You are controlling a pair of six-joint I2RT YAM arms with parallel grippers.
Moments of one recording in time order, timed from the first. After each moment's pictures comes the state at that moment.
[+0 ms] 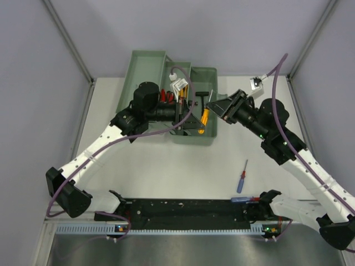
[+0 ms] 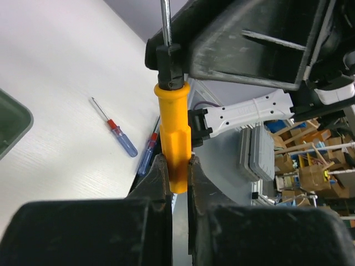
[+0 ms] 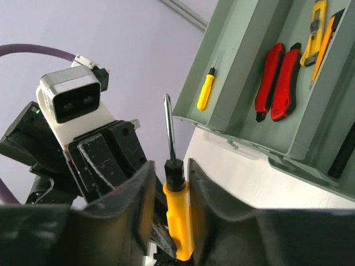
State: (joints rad) left arm -0.66 1.34 1.35 -0.25 0.82 -0.63; right arm 0.62 0.97 1.09 -0.13 -0.12 0.95
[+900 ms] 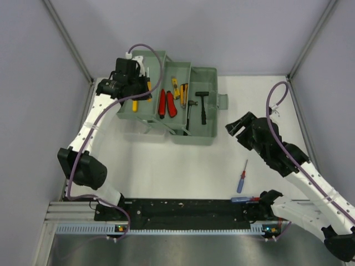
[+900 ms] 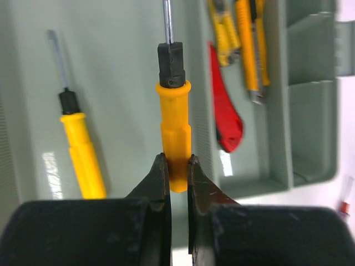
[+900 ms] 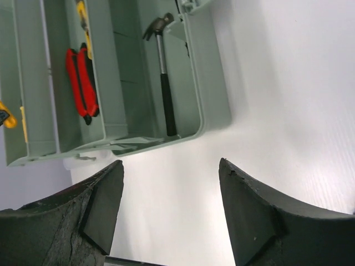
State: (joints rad) left arm -0.27 1.60 1.74 -0.82 0.12 -0.27; right arm 0.61 0.83 0.91 -0.60 0.34 1.05
